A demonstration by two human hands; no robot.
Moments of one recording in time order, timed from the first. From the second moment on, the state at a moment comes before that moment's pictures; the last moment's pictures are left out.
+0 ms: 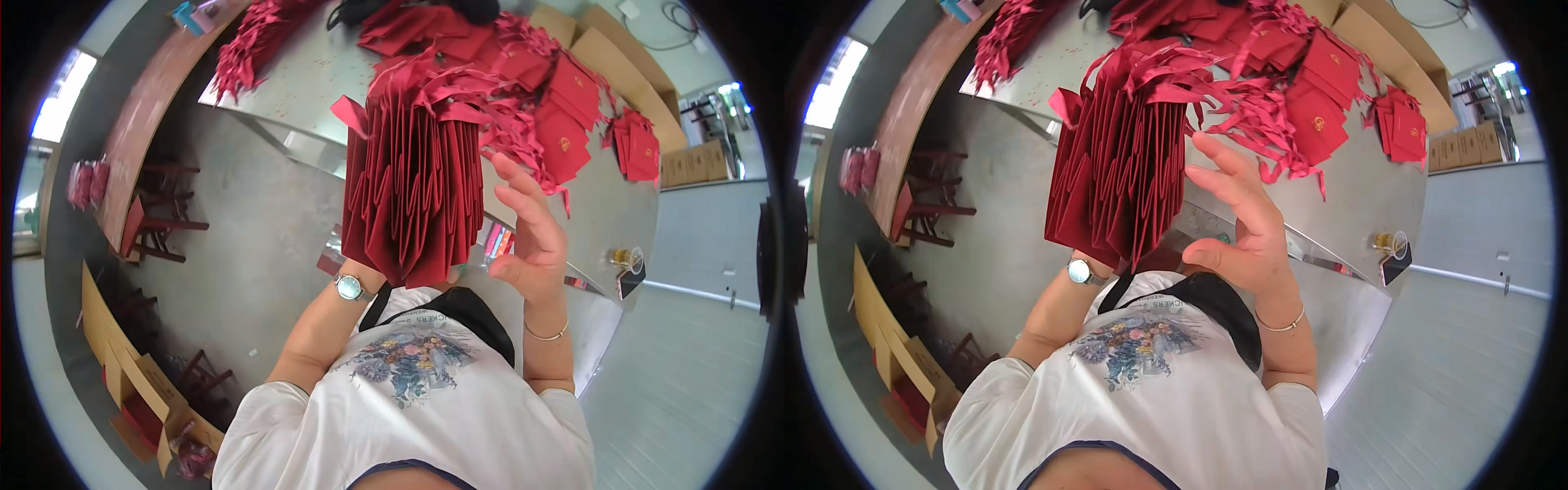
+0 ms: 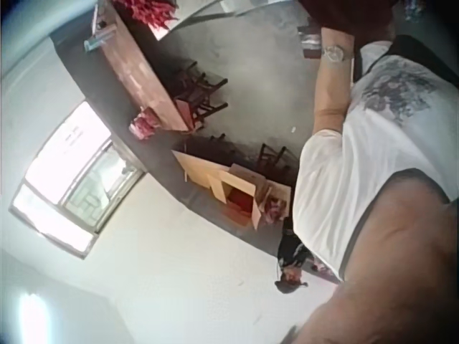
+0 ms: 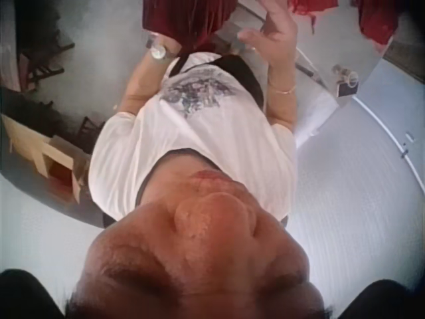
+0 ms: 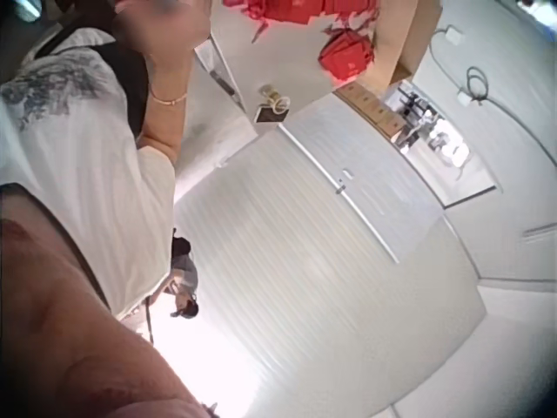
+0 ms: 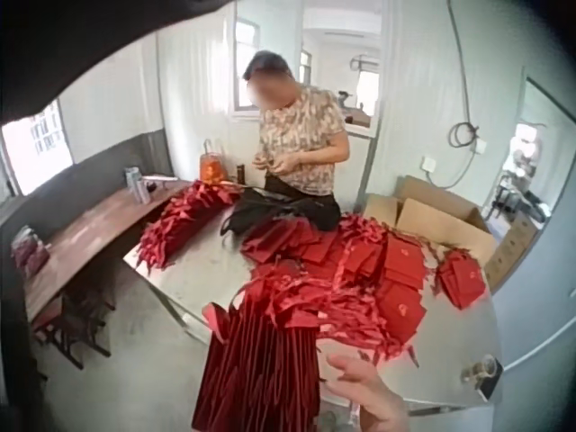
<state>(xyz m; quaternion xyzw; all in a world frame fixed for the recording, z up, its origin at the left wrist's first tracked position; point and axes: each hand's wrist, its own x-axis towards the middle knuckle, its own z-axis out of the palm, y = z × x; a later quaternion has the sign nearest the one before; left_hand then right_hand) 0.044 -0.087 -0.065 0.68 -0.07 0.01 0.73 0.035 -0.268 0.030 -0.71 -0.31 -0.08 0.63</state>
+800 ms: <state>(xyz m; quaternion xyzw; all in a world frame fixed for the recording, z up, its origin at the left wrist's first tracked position) -0.032 -0.014 -0.072 0.52 -0.01 -0.03 0.85 0.014 -0.169 0.038 -0.71 -0.43 -0.18 0.53</state>
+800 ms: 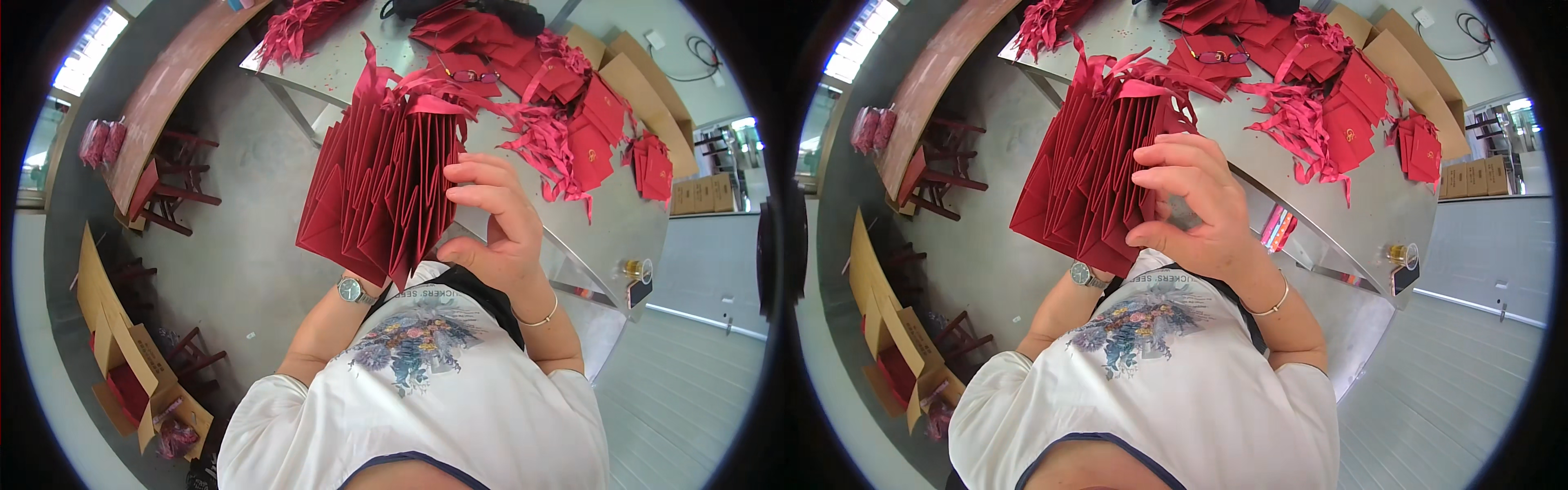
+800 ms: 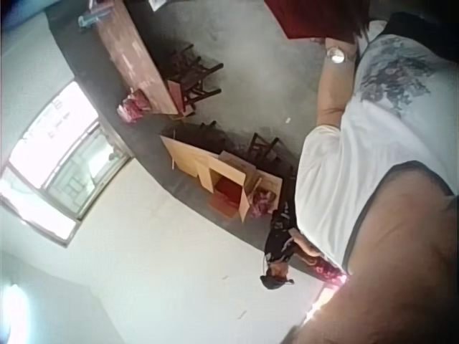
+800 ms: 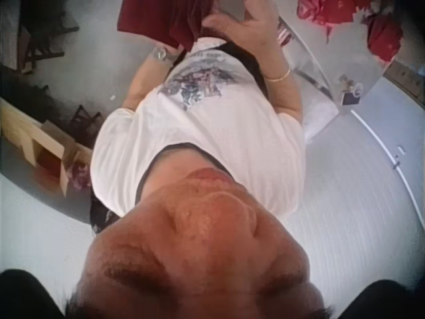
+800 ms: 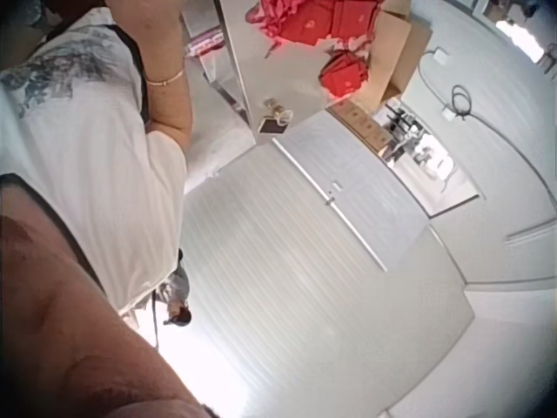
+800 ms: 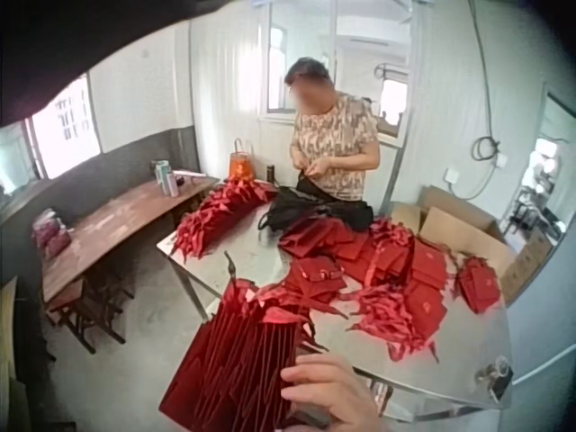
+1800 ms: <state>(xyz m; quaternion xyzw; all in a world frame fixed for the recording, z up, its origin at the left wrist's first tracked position) -0.030 0.007 -0.092 0.27 0.09 -0.02 0.96 -0.010 -0.143 0.049 -0.75 -0.49 -0.19 0.40</state>
